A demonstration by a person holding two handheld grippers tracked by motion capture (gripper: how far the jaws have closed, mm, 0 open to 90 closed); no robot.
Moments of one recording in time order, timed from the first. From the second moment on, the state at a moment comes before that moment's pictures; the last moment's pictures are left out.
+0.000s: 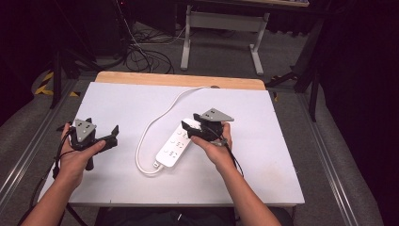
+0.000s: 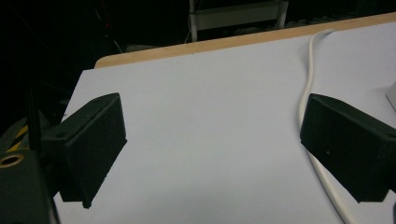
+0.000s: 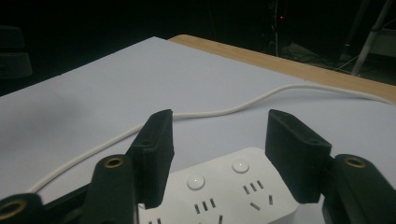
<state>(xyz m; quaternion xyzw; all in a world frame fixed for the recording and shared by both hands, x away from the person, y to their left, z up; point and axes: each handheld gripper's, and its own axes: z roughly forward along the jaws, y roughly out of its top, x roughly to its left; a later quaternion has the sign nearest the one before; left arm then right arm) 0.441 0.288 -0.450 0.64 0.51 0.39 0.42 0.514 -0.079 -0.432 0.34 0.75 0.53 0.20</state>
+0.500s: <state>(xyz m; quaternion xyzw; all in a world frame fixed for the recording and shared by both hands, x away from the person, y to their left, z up) 0.441 0.288 -0.450 0.64 0.51 0.39 0.42 0.515 -0.099 -0.427 0.36 0.73 0.54 0.23</state>
